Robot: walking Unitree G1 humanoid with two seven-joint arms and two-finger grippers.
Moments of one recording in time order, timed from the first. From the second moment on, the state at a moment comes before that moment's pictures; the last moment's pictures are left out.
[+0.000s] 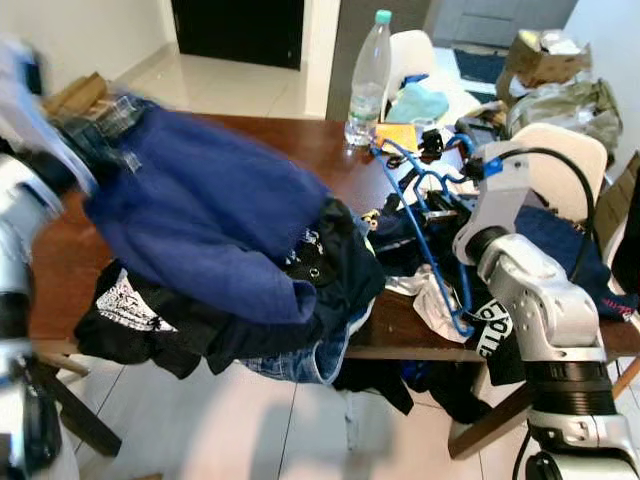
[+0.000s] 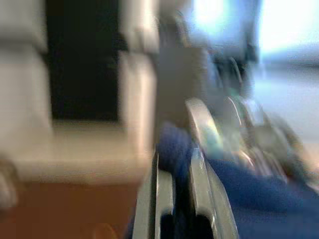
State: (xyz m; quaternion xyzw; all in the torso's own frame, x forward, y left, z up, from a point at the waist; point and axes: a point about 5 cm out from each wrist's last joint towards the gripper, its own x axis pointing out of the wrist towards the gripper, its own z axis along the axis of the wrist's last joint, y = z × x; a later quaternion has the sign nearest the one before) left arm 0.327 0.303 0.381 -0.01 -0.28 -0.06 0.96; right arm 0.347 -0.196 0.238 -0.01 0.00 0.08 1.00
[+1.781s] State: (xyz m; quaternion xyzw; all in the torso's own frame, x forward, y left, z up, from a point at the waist) left arm 0.330 0.078 0.332 0.07 -0.28 -0.27 0.92; right arm 0.348 -0.196 0.238 -0.01 0.00 0.08 1.00
